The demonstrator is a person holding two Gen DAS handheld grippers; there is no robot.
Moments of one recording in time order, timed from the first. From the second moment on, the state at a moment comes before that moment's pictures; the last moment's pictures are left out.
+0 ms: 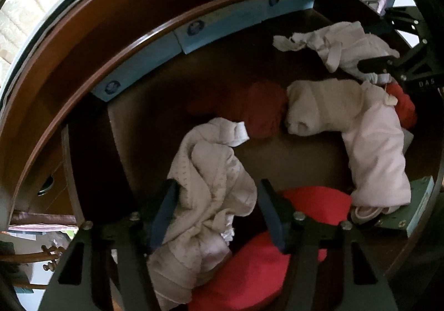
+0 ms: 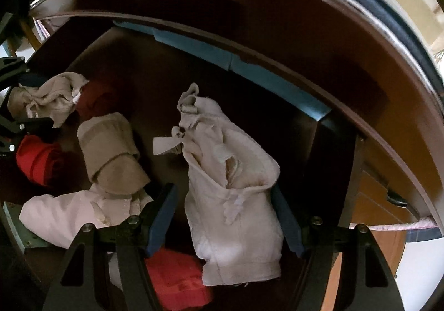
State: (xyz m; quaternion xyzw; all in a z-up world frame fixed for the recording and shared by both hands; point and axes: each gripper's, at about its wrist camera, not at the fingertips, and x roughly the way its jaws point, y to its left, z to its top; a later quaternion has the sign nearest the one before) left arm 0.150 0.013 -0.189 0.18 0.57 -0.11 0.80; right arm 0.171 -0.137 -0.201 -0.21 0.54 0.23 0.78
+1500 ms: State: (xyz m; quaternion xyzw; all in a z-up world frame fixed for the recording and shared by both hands) left arm 0.130 0.030 -0.166 0.15 0.51 -0.10 0.84; right arm 0.146 -0.129 -0.190 -0.18 0.50 0.27 0.80
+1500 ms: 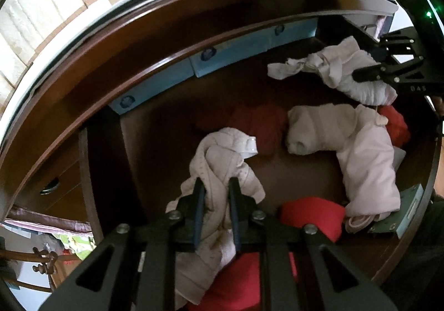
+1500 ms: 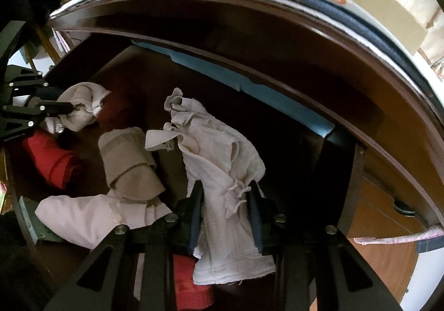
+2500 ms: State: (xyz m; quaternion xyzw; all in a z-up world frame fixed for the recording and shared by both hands) left arm 0.087 0.045 -0.136 0.12 0.45 -0.09 0.88; right arm 0.123 -0.185 -0.139 -0.15 0.44 0.31 0.83
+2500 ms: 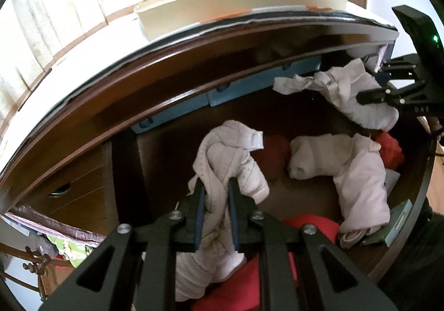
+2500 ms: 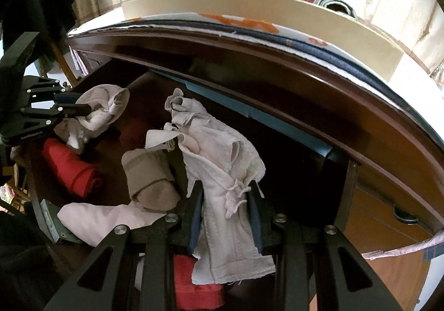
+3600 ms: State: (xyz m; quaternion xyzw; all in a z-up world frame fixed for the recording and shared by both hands) left arm 0.053 0.060 -0.121 0.09 0.40 -0.07 0.91; right arm 0.109 -0.195 -0.130 -0.13 0.40 0.34 0.84
